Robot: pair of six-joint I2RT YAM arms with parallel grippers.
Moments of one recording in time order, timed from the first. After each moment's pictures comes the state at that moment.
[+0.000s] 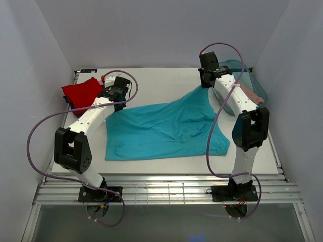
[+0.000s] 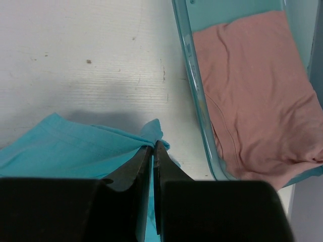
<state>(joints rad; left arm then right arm) -0.34 1.63 1.35 -0.74 -0.60 -0.59 0.34 1.94 1.86 -0.75 0.34 0.04</state>
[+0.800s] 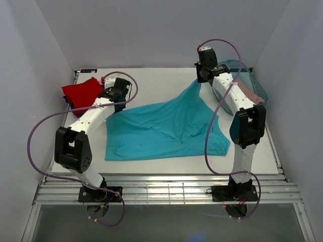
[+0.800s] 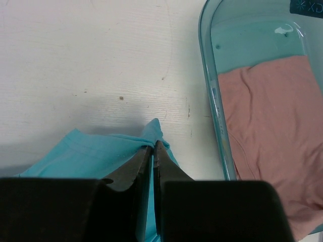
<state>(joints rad) -0.34 1.63 1.33 -0.74 -0.62 -0.60 0.34 2.01 1.93 -0.63 0.25 0.04</state>
